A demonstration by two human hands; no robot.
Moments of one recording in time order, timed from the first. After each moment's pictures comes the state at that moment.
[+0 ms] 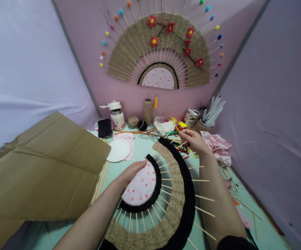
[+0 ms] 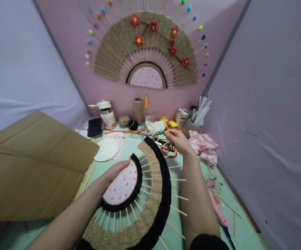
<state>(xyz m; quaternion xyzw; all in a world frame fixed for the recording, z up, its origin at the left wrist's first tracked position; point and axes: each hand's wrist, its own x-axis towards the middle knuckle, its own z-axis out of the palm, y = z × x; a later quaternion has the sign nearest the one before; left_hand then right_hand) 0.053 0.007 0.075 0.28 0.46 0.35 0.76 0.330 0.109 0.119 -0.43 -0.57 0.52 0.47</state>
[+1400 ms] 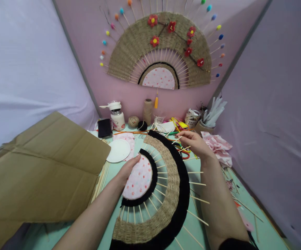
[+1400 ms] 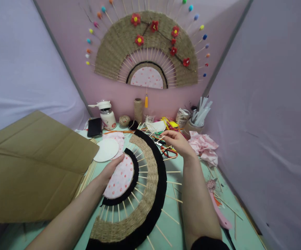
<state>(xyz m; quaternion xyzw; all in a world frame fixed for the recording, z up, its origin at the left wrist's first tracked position) 0.044 0.014 0.080 0.17 0.46 0.41 0.77 0.323 0.095 0.135 -0.42 -0.61 0.53 0.42</state>
